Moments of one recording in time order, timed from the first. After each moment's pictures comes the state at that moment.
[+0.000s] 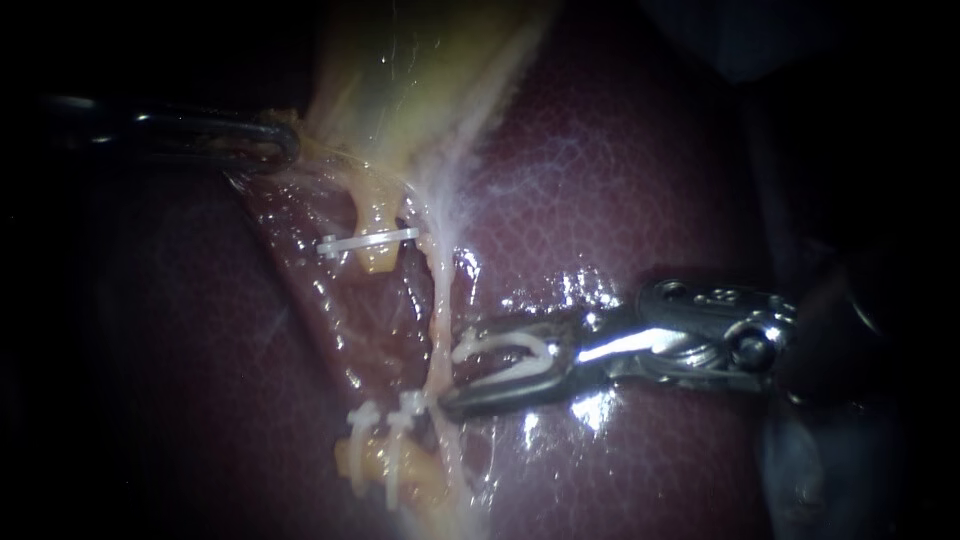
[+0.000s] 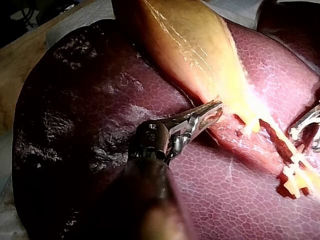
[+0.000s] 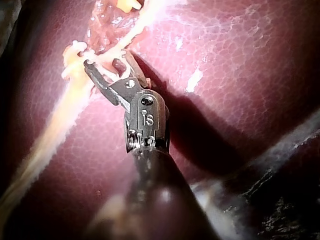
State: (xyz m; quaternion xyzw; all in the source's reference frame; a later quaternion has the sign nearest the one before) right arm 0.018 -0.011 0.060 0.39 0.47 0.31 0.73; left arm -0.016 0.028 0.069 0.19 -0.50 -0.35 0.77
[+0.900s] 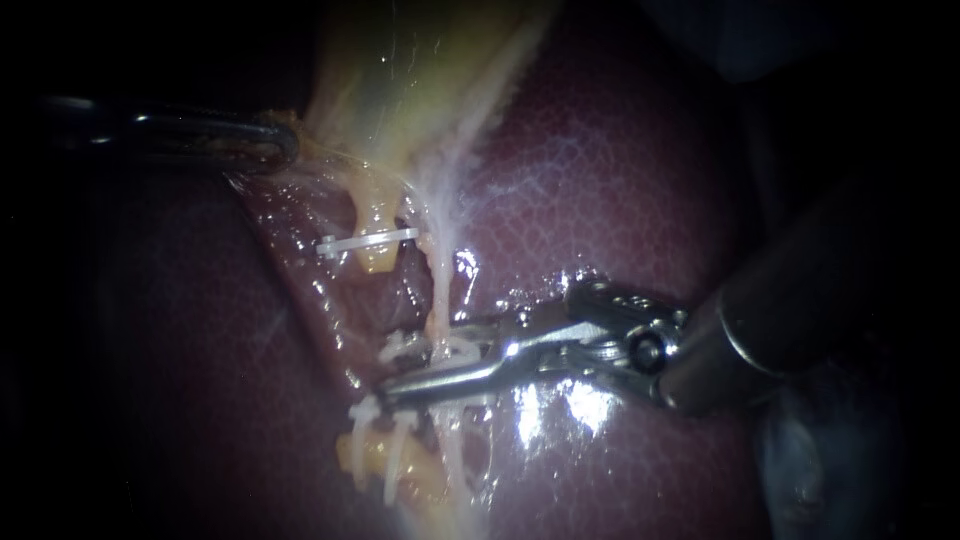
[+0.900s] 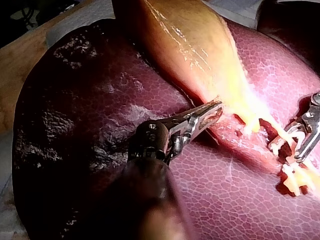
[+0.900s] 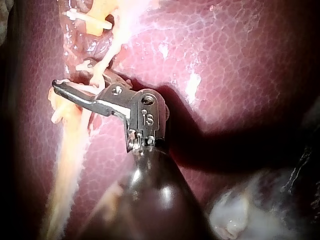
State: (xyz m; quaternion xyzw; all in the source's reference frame) right arm 0.023 -0.012 0.064 0.48 0.54 0.33 0.60; left arm -0.016 0.028 0.069 0.19 -0.50 -0.35 0.77
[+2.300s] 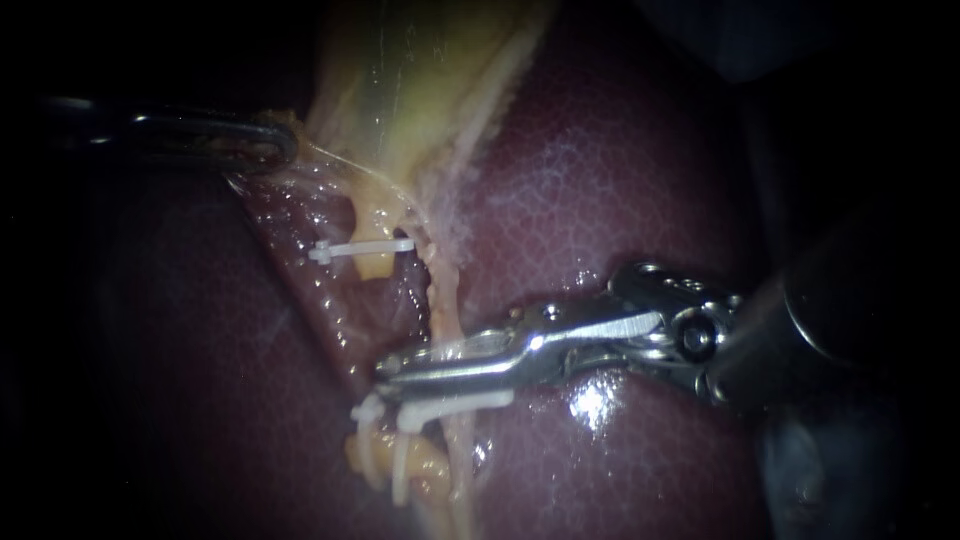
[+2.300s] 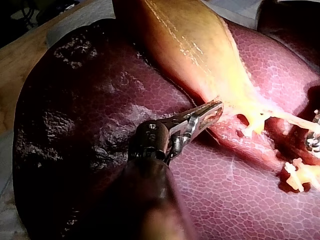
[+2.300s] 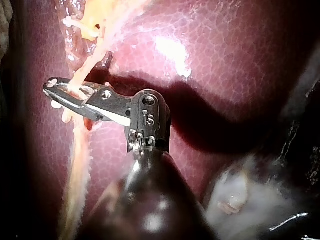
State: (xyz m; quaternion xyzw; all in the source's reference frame) right arm 0.021 -0.011 0.059 0.52 0.55 0.33 0.57; left arm -0.015 0.028 0.069 0.19 -0.50 -0.35 0.77
